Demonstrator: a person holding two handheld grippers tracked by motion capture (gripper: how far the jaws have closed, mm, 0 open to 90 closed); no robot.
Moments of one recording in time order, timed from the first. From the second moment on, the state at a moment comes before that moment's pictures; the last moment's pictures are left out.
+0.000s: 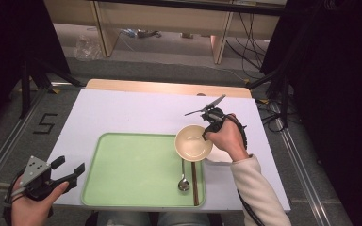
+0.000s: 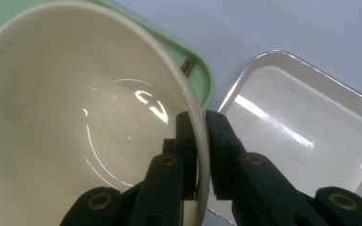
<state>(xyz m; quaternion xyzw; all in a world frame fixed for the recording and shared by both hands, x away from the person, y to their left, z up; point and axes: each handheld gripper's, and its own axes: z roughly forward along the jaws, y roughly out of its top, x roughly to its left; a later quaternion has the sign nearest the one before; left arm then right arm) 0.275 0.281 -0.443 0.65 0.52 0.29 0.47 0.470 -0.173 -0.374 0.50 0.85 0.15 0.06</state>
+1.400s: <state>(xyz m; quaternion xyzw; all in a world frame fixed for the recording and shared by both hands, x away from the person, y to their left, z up) 0.275 0.280 -0.444 0.65 0.52 0.29 0.47 0.470 -0.138 -0.390 0.49 0.86 0.17 0.01</state>
